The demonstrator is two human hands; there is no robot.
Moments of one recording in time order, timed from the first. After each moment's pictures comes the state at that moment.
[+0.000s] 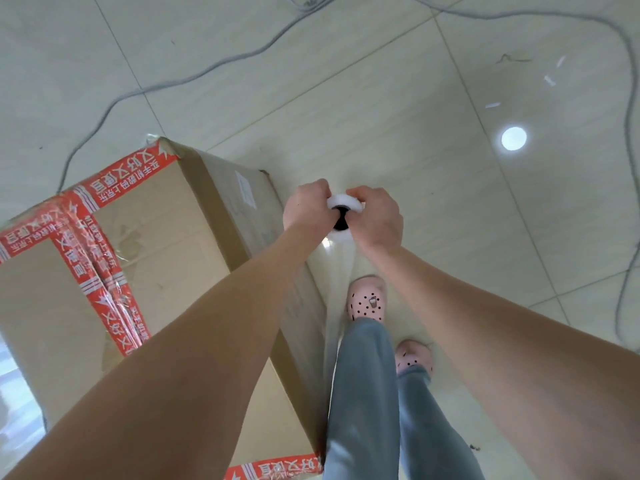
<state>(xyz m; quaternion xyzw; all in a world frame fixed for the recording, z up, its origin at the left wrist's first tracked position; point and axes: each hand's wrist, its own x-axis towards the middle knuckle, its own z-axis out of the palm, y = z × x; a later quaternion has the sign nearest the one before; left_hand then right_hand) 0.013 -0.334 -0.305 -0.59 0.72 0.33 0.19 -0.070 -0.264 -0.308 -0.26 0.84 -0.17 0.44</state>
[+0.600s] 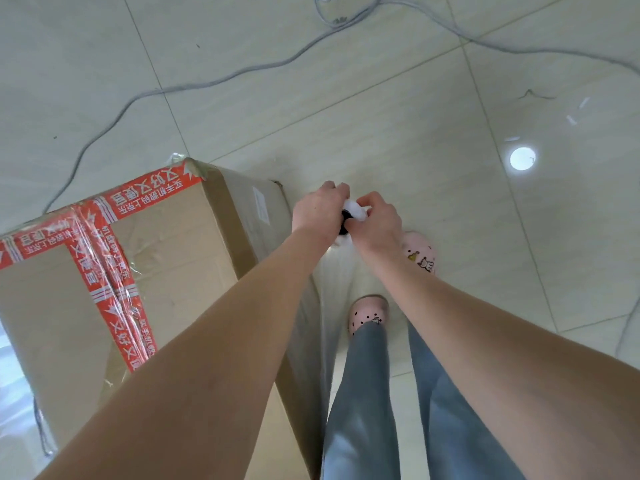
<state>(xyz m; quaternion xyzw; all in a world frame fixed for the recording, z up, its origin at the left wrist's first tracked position) 0.009 -0.377 -0.308 -0.49 0.80 0.25 0.24 -0.068 -0.314 -0.315 -0.21 0.82 -0.16 0.50</state>
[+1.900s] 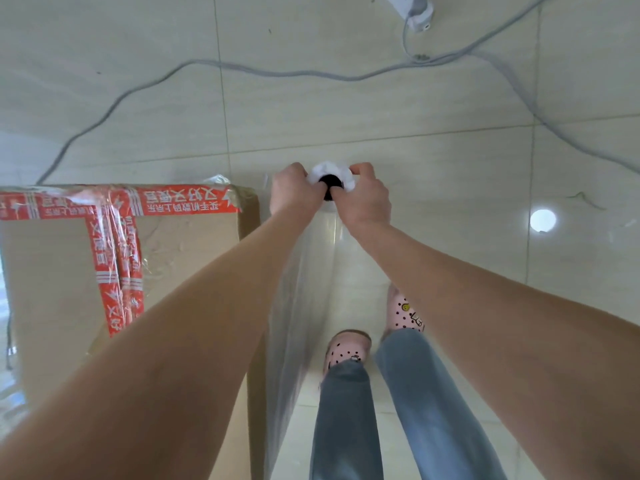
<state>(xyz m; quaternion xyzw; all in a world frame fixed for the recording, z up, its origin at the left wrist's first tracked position) 0.047 -0.500 -0.311 -0.80 0.46 0.38 0.05 -0.055 -0.470 -0.314 -0.37 0.77 -0.11 0.51</state>
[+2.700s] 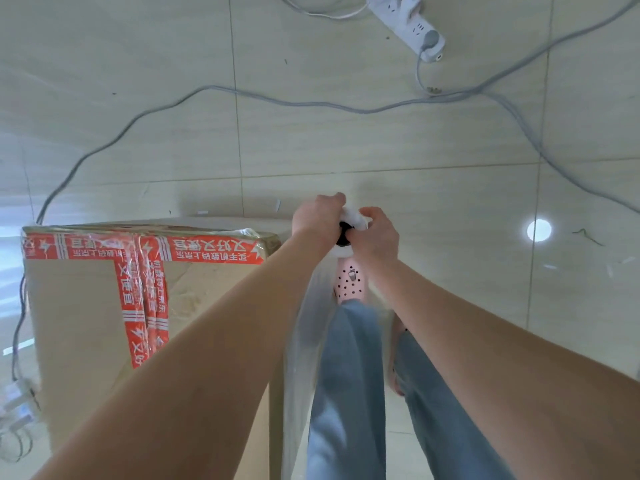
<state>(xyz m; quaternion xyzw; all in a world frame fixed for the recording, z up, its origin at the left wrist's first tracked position) 0.051 -0.545 -0.304 -0.64 0.65 0.32 0.26 -0.039 -0.501 -0.303 -0.23 0.77 -0.11 0.58</state>
